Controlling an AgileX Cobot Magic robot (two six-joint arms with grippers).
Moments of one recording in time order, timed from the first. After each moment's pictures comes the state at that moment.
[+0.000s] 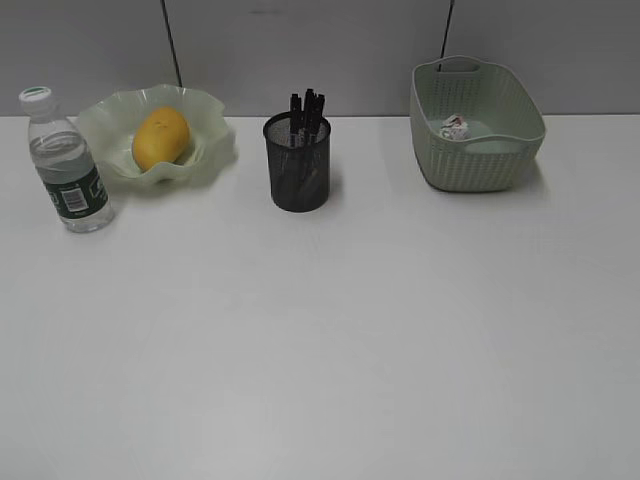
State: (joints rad) left arm -0.21 0.07 -0.53 -0.02 1.07 -0.04; right arm 0.12 0.20 -0.51 0.01 1.04 0.01
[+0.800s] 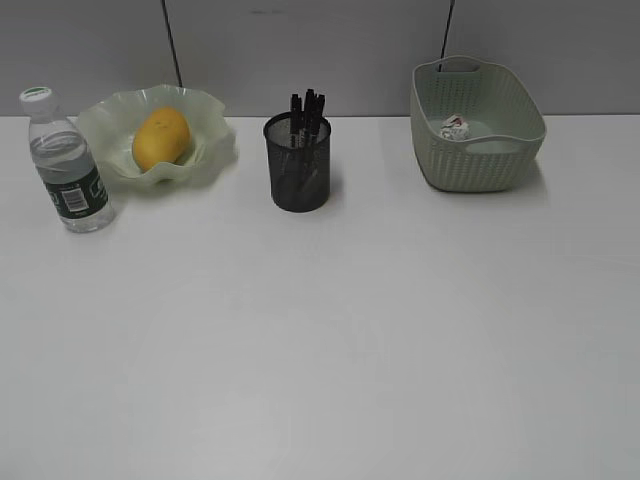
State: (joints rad) left arm -0.05 -0.01 -0.52 -0.02 1.07 -0.04; right arm 0.02 -0.01 -0.50 0.01 1.04 0.01
